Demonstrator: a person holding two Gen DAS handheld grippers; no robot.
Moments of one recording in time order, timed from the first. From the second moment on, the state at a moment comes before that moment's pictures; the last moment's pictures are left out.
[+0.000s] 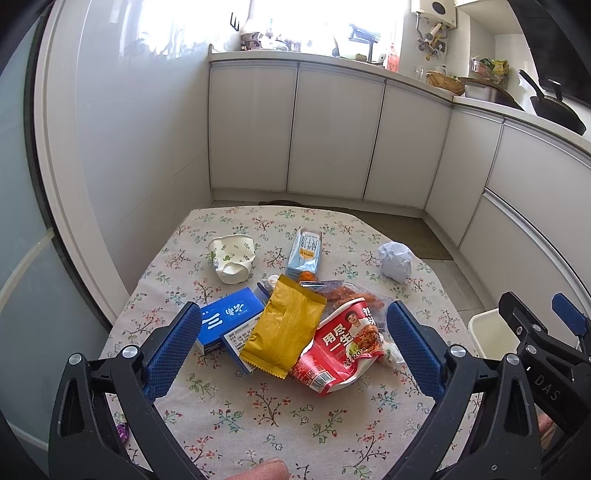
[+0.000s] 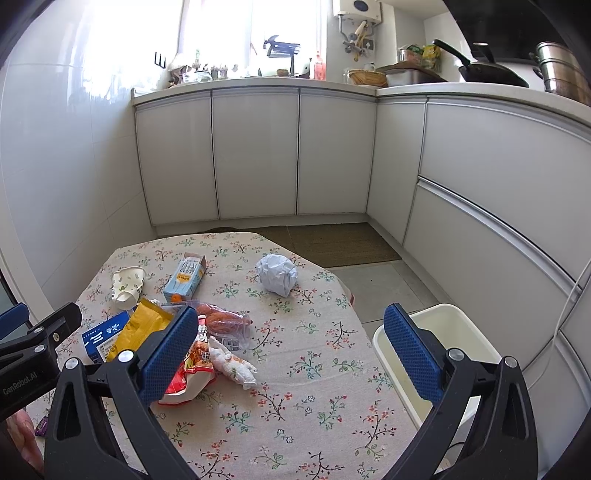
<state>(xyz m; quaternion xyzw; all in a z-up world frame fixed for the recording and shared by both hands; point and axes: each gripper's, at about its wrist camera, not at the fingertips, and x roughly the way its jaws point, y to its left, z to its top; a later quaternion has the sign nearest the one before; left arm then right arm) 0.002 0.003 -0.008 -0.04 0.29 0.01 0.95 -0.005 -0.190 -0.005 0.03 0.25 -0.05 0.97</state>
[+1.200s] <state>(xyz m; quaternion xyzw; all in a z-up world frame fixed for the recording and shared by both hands) 0.188 0.122 -0.018 -0.19 0.44 0.03 0.88 0.092 -0.217 -0.043 0.09 0.45 -0.02 0.89</state>
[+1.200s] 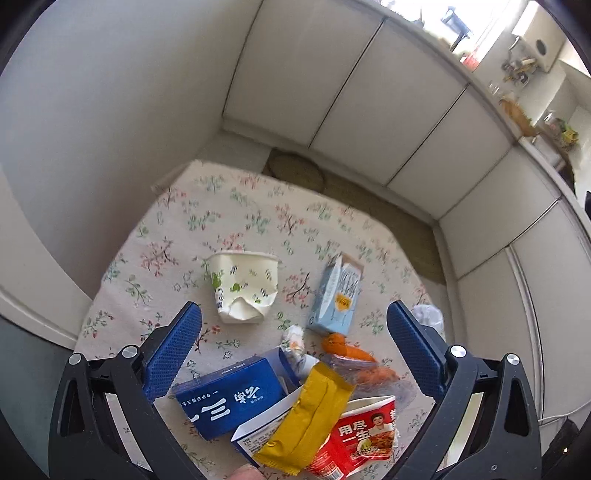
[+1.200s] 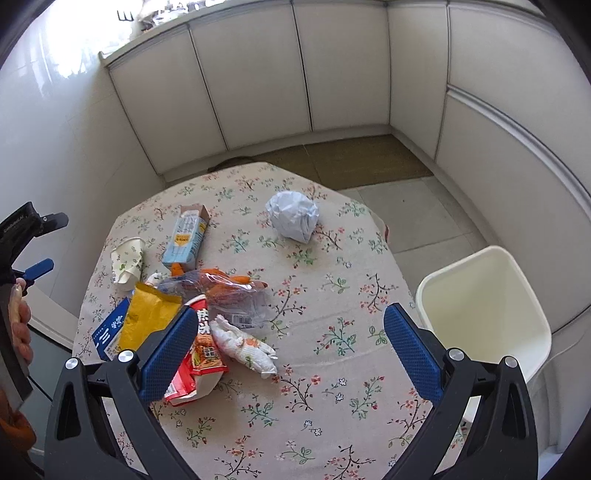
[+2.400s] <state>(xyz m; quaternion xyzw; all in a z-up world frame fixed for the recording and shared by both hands) 0.118 0.105 0.014 -0.20 0.38 -0.04 0.90 0.136 -0.205 -0.112 0.23 0.56 0.09 0.79</state>
